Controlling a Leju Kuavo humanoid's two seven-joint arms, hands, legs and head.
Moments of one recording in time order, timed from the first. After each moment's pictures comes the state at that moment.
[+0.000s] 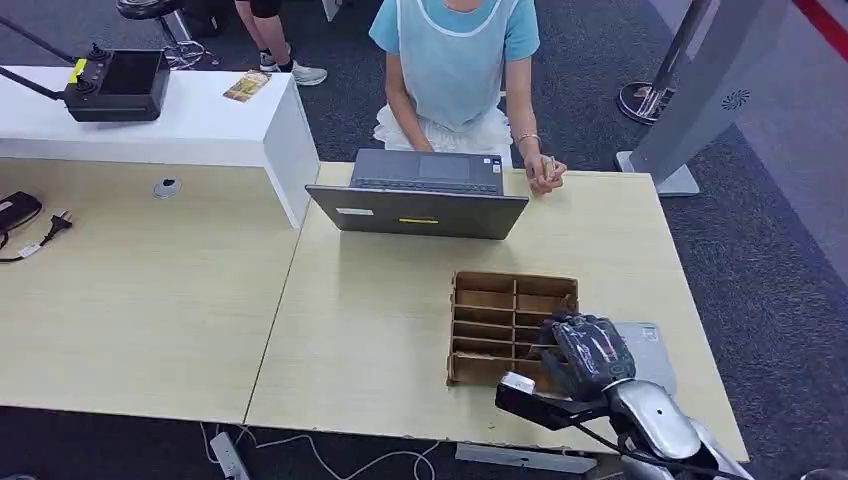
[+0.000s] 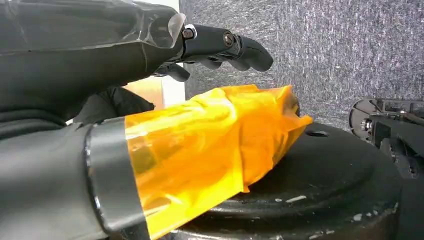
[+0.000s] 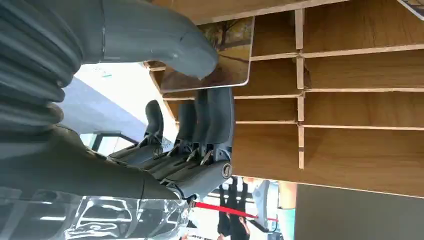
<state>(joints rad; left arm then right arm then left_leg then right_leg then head) -0.08 -0.25 1.21 -0.23 -1.19 0.18 0.12 -0.13 -0.48 0.59 -1.71 1.10 0.04 0.18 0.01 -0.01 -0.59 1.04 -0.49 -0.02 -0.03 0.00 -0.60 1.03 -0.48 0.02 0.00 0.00</state>
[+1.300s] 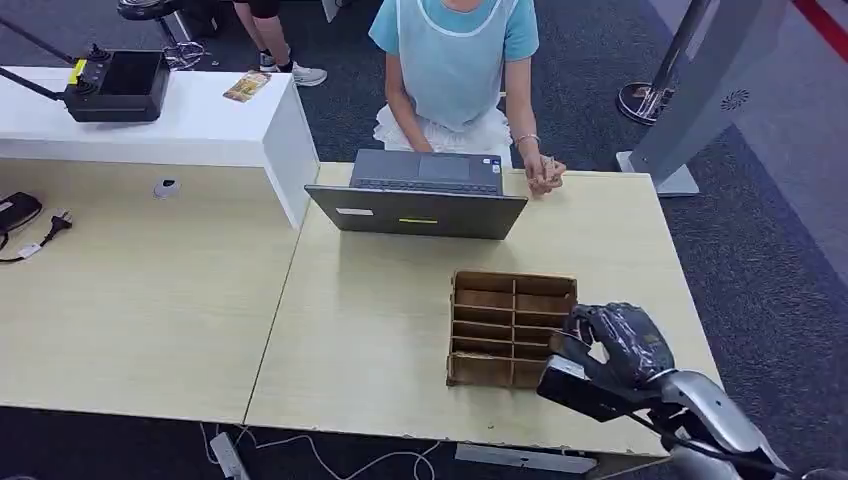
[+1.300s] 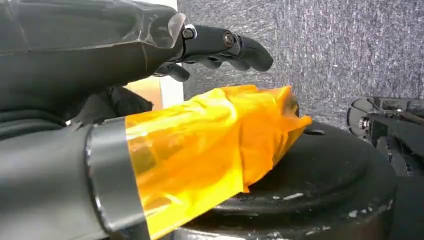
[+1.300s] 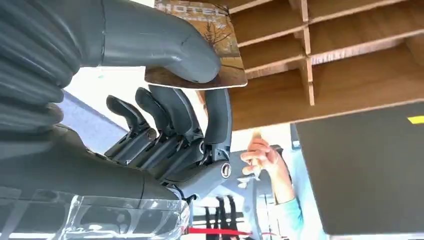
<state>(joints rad) -0.08 -0.25 1.21 -0.24 -1.19 0.18 0.11 -0.08 -0.57 0.45 -1.84 0.79 0.06 0.05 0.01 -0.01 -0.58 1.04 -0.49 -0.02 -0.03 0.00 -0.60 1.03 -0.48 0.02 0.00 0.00</state>
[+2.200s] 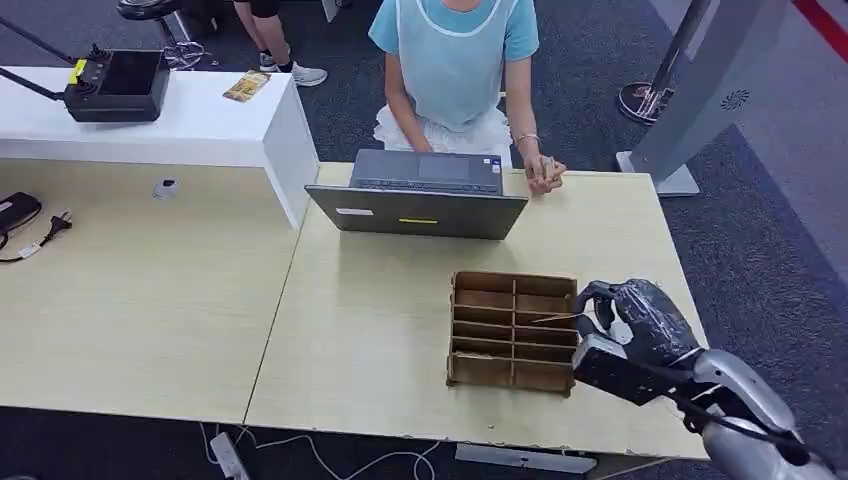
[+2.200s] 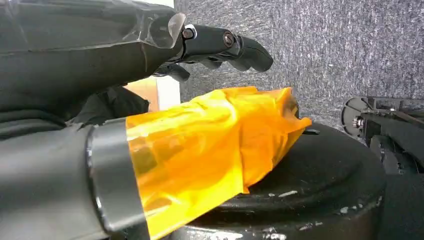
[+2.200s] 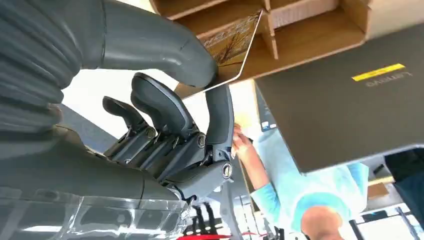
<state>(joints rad) -0.08 -0.25 1.21 -0.24 -1.18 0.18 0.09 -0.12 -0.60 0.37 -1.87 0.58 0.11 -0.06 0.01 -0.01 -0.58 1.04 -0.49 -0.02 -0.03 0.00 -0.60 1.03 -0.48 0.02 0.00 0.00</state>
